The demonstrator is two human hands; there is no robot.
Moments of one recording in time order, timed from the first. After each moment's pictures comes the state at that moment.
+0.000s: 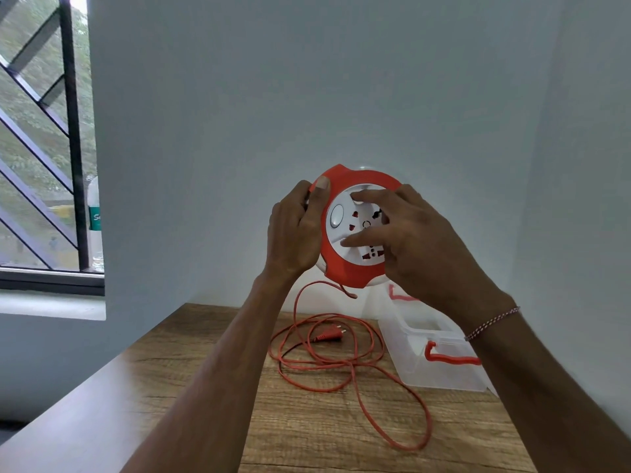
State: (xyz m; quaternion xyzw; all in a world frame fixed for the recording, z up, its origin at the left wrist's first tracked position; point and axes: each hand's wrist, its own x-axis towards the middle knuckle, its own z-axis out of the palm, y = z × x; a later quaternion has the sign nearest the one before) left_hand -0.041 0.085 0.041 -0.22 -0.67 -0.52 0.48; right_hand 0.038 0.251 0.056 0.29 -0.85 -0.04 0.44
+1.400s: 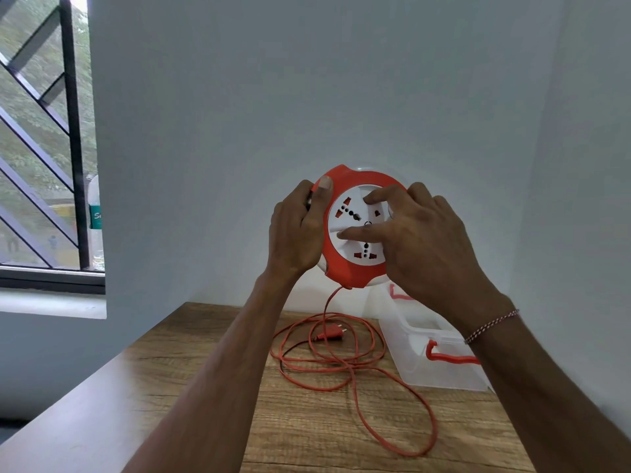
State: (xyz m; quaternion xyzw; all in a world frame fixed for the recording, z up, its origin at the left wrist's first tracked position) left_hand -0.040 0.085 0.041 -0.21 -0.67 -0.52 0.48; right_hand 0.037 0.249 0.054 0.23 -0.85 -0.07 0.47
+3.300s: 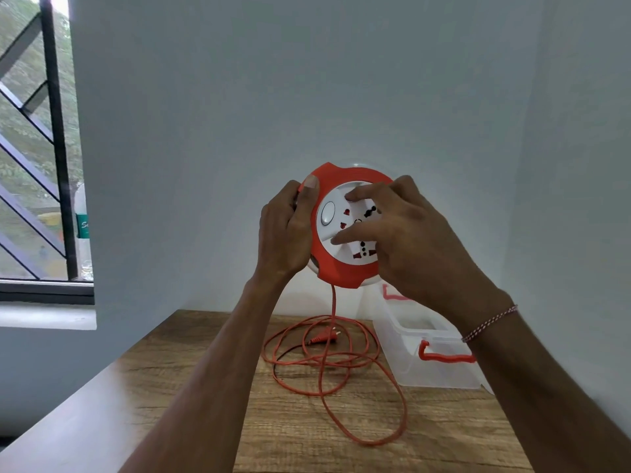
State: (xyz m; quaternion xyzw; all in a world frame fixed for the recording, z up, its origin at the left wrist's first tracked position) left_hand -0.027 0.087 0.046 -0.22 -0.67 -0.54 0.47; right_hand 0.042 0.255 0.060 0.28 -0.84 -0.04 0.47
